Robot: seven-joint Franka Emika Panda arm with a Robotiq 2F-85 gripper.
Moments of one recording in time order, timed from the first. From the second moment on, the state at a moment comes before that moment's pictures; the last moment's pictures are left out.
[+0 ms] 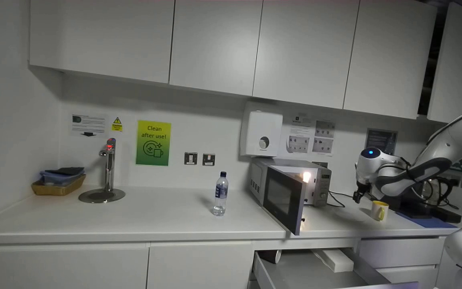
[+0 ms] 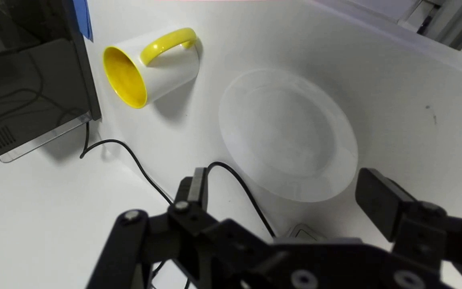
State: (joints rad) arm -0.28 -0.38 0.03 -2.58 -0.95 2.53 0.41
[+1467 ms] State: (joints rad) arm -0.20 -0.26 0.02 -2.63 -1.32 2.51 0.54
